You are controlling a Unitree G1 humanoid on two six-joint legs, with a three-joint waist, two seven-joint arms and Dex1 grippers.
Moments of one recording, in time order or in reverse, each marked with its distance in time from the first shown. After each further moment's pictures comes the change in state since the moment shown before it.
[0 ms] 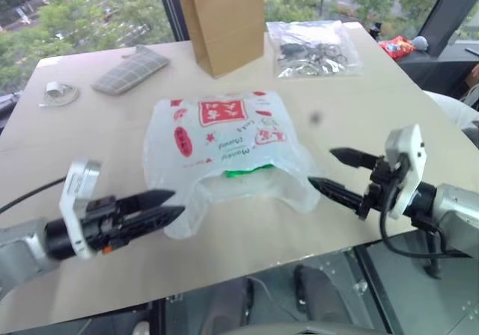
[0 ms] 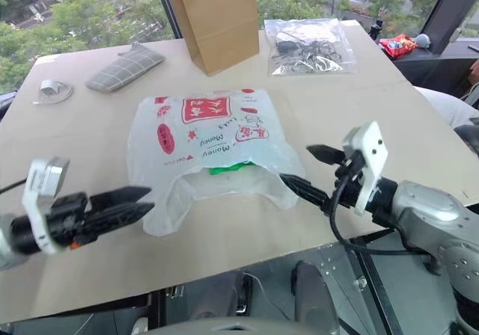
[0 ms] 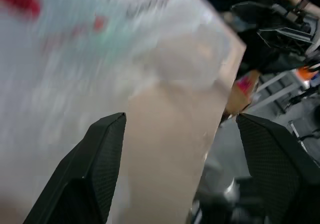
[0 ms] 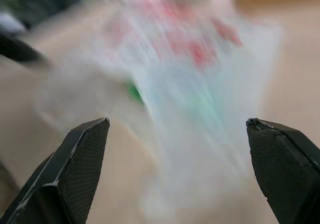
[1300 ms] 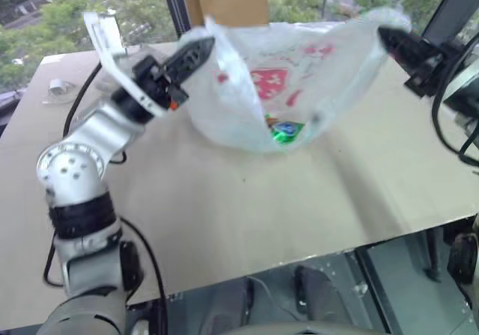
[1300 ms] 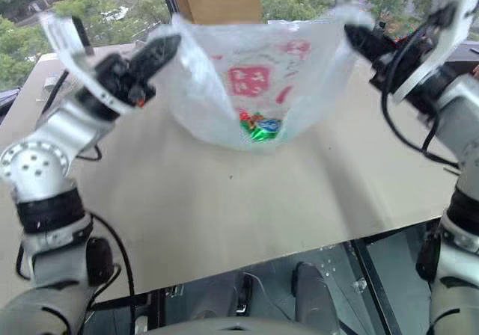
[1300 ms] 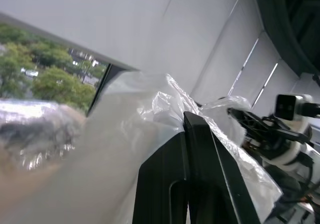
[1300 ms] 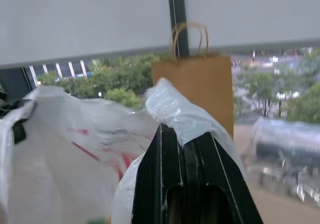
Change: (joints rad) left arm -1.157 -0.391 -0.394 0.409 -0.006 -0.183 0.490; right arm -0.691 0.106 -0.157 0.521 0.004 -0.090 0.008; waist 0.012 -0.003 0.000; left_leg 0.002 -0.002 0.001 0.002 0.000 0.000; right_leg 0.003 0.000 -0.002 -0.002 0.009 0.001
